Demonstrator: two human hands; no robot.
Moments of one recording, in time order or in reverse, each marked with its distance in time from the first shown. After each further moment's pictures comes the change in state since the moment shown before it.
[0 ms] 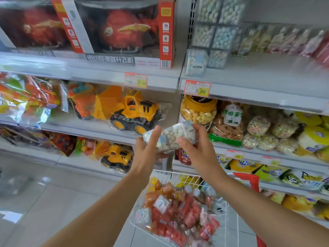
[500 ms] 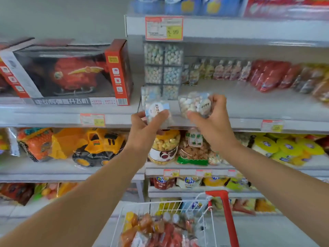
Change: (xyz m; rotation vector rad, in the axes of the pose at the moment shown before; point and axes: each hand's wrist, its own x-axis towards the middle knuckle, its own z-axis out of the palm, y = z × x) left_hand 0.035 0.114 0.099 0.063 -0.220 0.229; right_hand 0.068 -0.096 -0.118 -0.212 0.395 -0.183
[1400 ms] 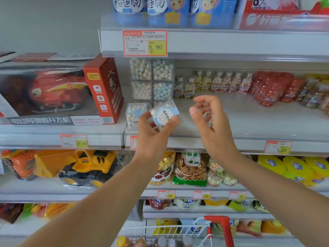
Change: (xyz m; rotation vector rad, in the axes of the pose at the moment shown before) left_hand 0.040 0.013 0.064 -0.067 0.032 0.139; right_hand 0.051 0.014 -0.017 -0.146 0.029 -0.333
